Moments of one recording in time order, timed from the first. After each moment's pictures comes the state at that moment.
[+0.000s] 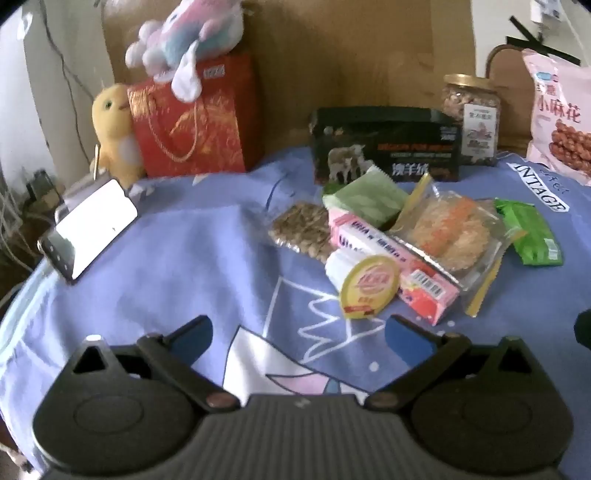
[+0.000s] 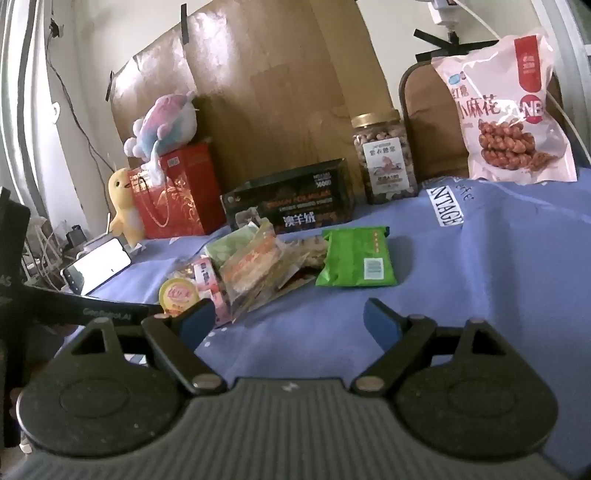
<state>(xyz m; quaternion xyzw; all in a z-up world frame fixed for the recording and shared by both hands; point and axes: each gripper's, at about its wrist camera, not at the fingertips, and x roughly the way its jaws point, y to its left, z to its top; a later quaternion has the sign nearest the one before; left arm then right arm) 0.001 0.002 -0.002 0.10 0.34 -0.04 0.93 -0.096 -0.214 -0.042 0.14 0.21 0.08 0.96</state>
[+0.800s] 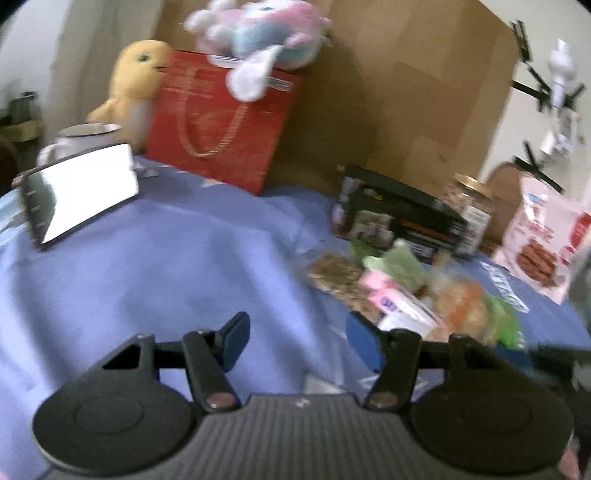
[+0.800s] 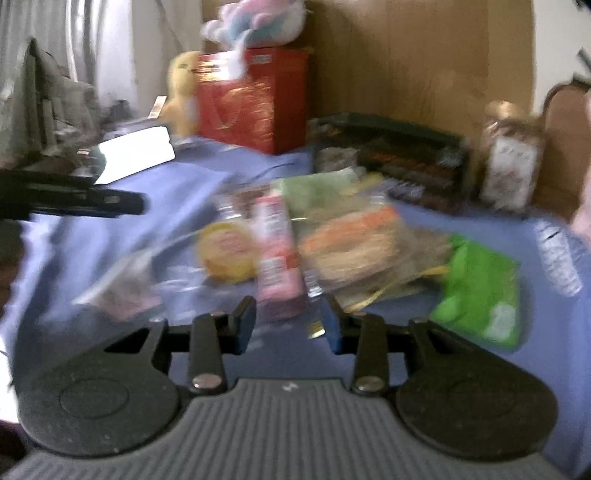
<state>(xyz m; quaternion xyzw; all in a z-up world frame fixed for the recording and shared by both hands) 0.030 0.119 -0.022 -0.10 0.29 -0.15 0.94 -0.021 -0.136 -0.053 -0.05 0.29 0.16 0.94</state>
